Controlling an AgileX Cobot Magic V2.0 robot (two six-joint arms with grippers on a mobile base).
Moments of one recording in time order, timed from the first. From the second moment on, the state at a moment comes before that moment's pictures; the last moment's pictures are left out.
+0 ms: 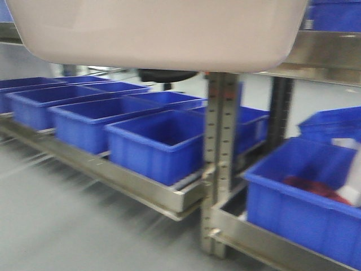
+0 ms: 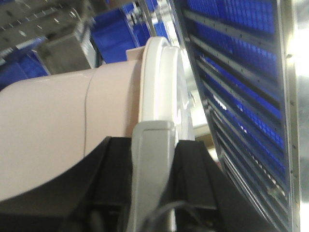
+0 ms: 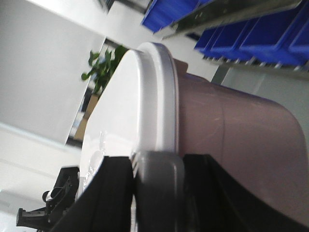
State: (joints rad) left arm 0.12 1.30 -0.95 -1.79 1.02 0.71; right arm -0.09 1.22 -0.86 1.80 0.83 -0.78
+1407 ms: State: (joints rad) left arm 0.12 1.30 -0.95 -1.79 1.03 0.70; right arm -0.09 1.22 -0.86 1.81 0.84 -0.78
